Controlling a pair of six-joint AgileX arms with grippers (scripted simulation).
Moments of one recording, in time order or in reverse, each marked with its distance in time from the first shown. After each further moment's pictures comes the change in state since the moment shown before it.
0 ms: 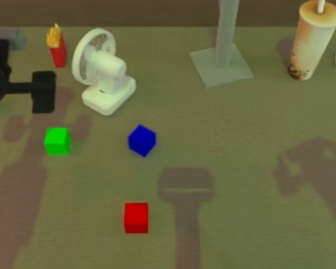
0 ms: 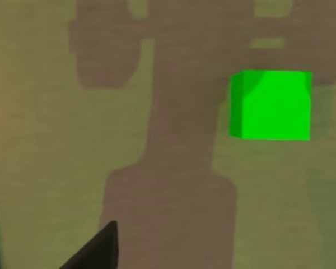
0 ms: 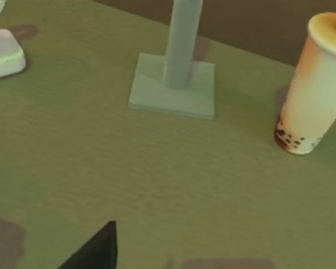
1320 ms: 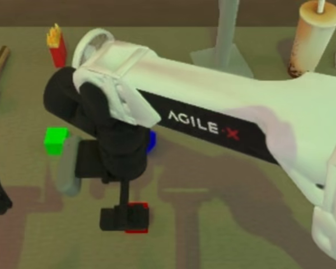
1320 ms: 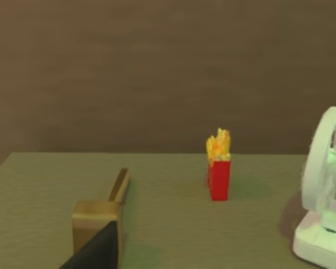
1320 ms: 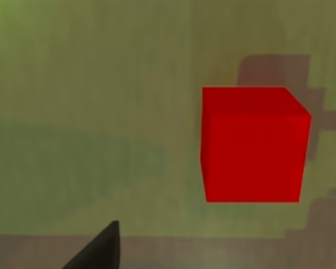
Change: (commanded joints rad) left arm 0.111 -1.598 -1.221 0.829 0.002 0.098; right arm 0.725 1.727 1.529 -0.956 0.054 -0.438
